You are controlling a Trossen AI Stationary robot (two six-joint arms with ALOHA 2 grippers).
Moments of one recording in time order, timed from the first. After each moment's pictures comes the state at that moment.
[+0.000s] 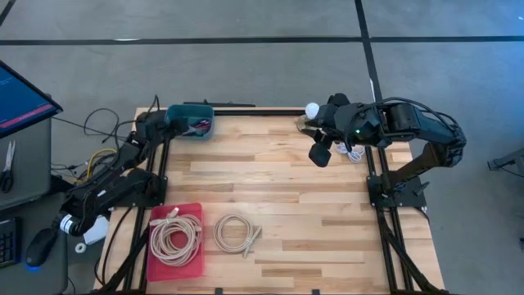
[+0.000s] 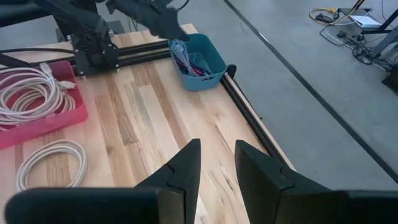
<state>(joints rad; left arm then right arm) 1.11 0.67 0.29 -0.08 0.04 -0.69 0.08 1.42 1.92 -1.16 0.50 0.21</state>
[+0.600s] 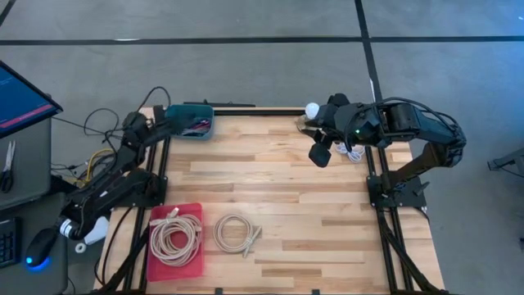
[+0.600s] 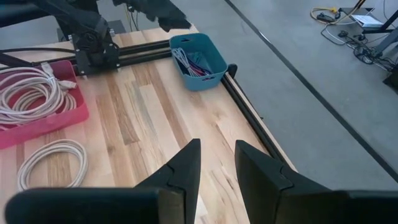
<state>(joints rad) 1.09 0.60 0.29 0.29 0.51 -0.80 0.08 1.42 1.92 -1.16 0.50 0.21</state>
